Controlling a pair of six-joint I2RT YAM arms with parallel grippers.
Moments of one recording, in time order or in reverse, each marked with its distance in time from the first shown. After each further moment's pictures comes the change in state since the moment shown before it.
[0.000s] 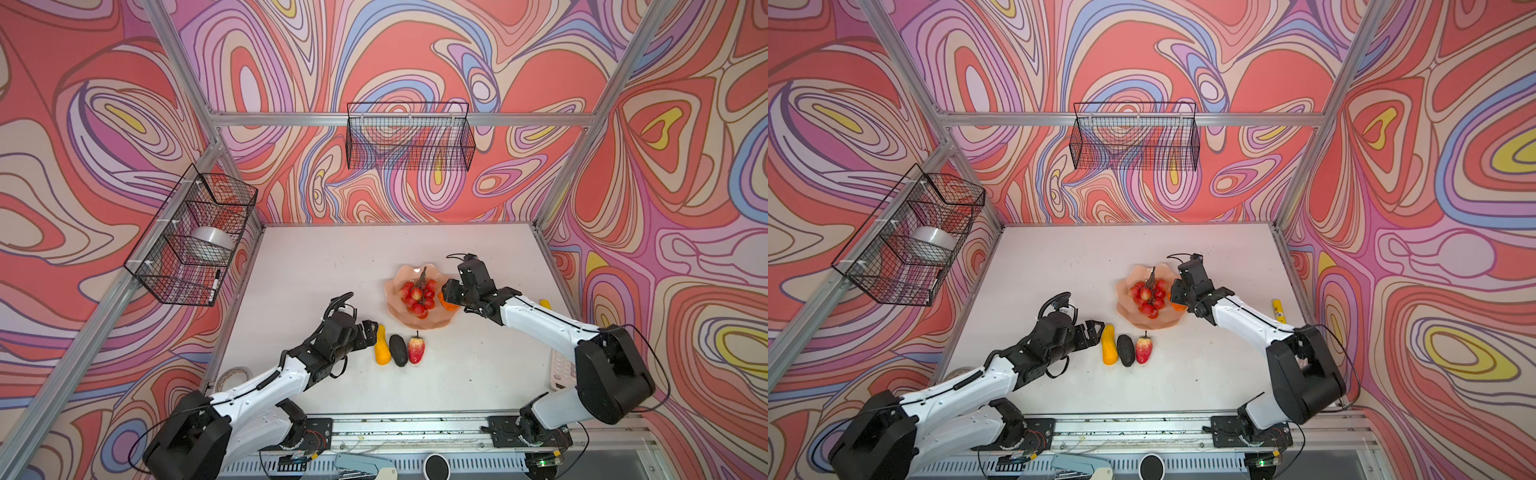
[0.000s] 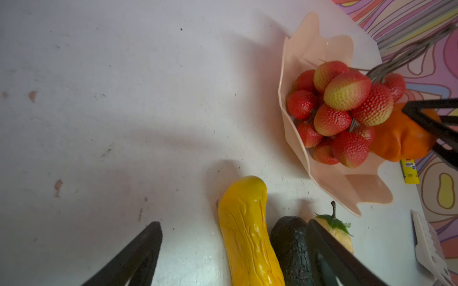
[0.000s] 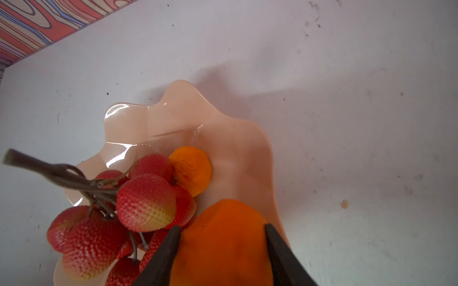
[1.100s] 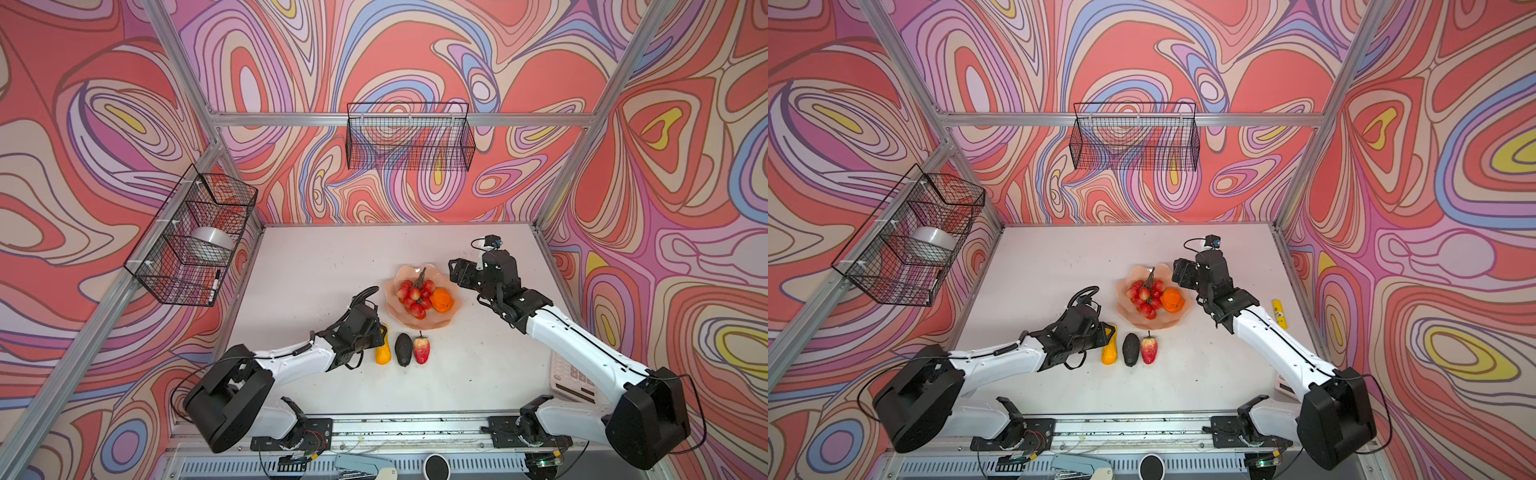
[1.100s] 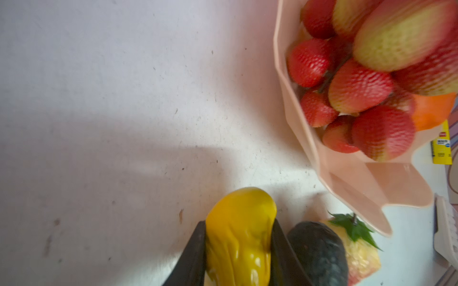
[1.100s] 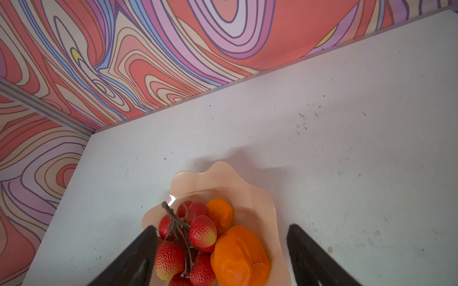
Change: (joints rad) left arm -0.050 0.212 0.151 -0.050 0.024 -0.014; right arm -0.027 -0.263 0.017 0.034 0.063 -0.040
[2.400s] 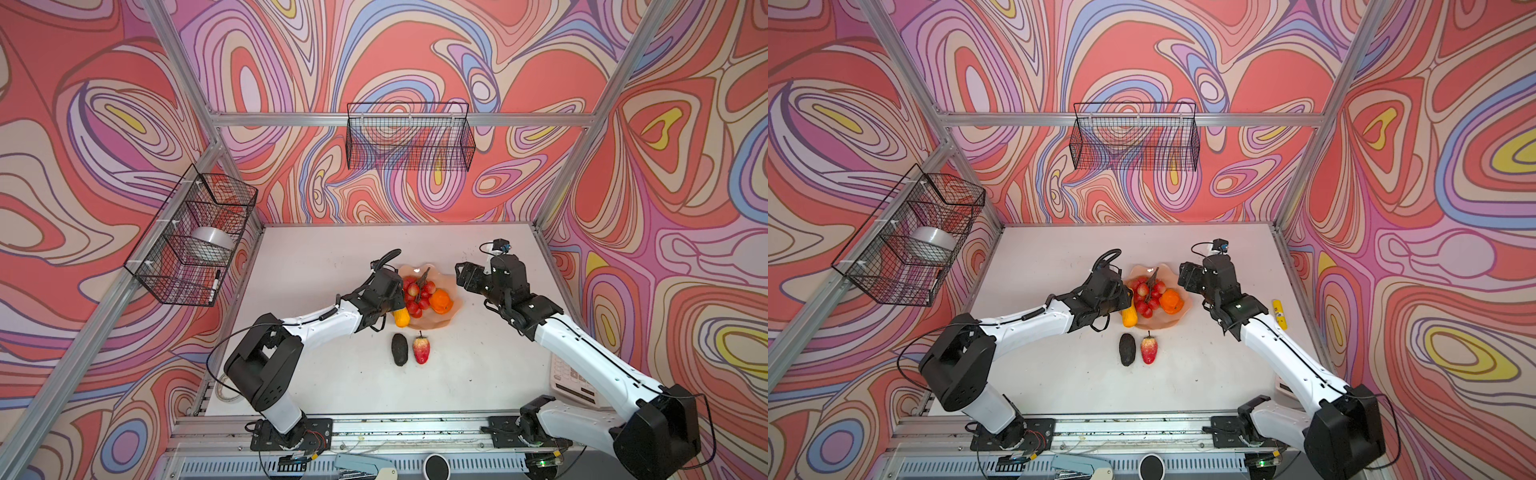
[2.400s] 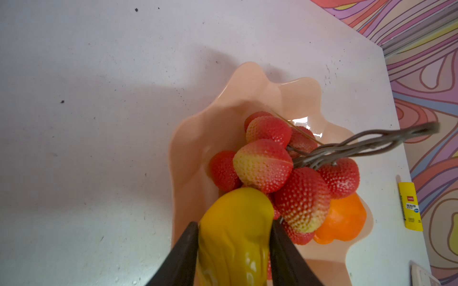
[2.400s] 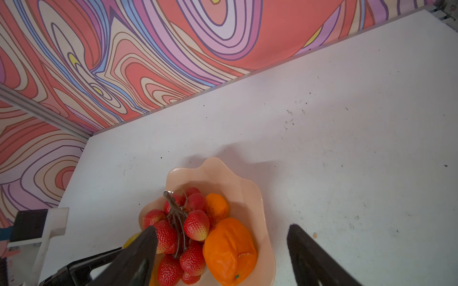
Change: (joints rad) left arm 0.000 0.343 0.467 -0.071 -0.088 -0.012; right arm -0.019 -0.083 -0.041 -0.046 -0.002 0.008
